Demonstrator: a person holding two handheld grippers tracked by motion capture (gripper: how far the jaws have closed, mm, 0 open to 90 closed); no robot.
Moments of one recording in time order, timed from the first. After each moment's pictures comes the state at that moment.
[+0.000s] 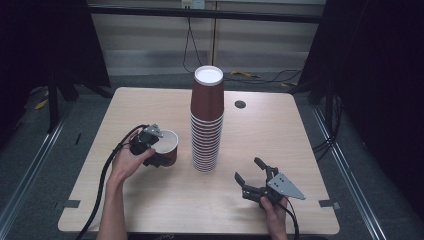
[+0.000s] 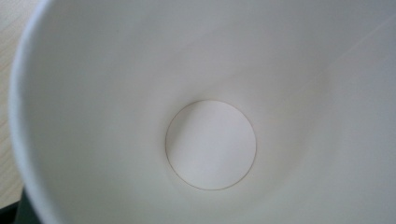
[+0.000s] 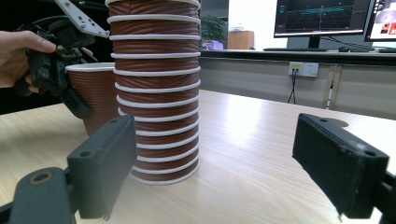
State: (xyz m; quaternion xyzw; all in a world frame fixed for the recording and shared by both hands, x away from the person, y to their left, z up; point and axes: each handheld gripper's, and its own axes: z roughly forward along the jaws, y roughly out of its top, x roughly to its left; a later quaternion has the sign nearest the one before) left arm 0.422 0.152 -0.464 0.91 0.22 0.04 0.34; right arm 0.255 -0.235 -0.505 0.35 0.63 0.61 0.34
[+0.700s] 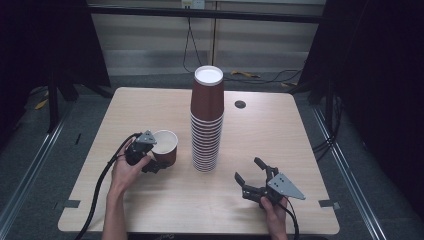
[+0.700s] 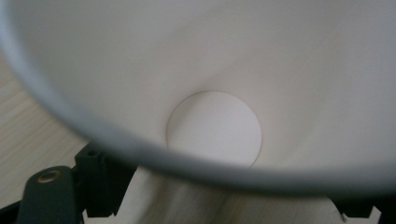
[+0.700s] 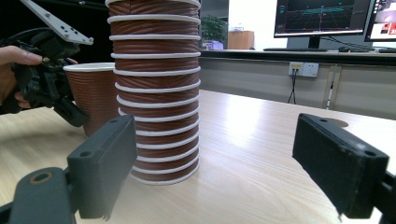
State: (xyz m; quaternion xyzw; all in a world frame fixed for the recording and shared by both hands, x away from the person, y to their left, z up) left arm 0.400 0.167 -0.481 0.89 0.26 0.09 0.37; right arm 0.255 -0.236 -0.505 0.35 0.63 0.61 0.34
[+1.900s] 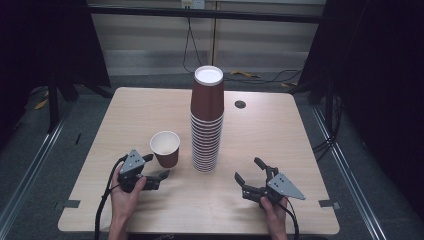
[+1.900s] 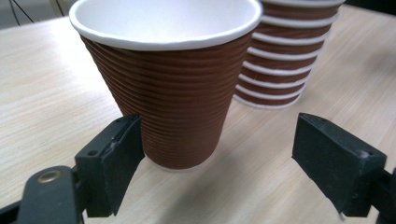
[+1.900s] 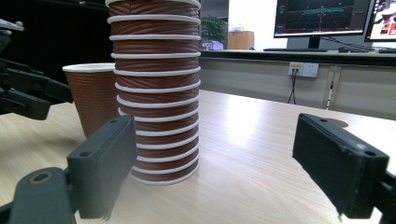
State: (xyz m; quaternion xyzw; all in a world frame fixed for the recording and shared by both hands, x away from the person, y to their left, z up) left arm 0.319 0.174 -0.489 0.78 0.32 0.18 0.52; right arm 0.255 -0.236 -0.505 0.35 0.63 0.61 0.34
